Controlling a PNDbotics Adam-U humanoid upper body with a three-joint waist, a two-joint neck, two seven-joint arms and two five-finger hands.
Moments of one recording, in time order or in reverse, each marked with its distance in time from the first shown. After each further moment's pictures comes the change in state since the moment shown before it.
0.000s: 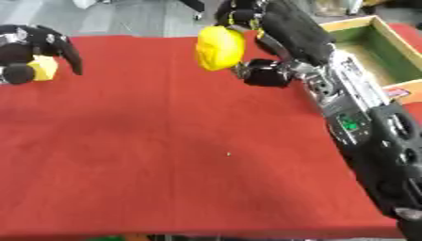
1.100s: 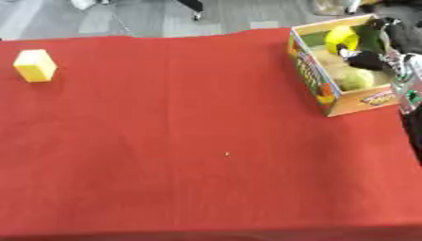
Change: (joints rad) left arm 0.181 -0.037 0.191 0.050 -0.043 0.052 0.306; right arm -0.172 -0.113 -0.341 0.928 0.247 0.298 -0.097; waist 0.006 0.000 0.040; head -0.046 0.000
